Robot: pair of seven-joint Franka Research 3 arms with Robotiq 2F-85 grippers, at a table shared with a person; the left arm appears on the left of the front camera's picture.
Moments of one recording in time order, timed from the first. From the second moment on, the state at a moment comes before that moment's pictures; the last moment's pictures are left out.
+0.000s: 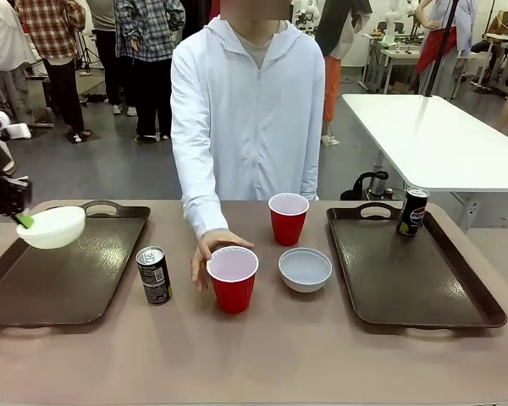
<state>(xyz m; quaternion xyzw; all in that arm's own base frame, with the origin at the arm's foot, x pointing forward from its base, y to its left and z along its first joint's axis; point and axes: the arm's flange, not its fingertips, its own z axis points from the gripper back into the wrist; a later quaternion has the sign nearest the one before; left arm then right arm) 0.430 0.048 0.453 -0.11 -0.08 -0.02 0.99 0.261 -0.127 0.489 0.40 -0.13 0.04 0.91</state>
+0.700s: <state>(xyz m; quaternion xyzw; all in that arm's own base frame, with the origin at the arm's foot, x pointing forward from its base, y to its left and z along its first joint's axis) 0.443 0.078 0.415 -0.07 -0.15 0.02 0.99 0.261 -0.127 0.489 0.40 -0.13 0.04 0.91</state>
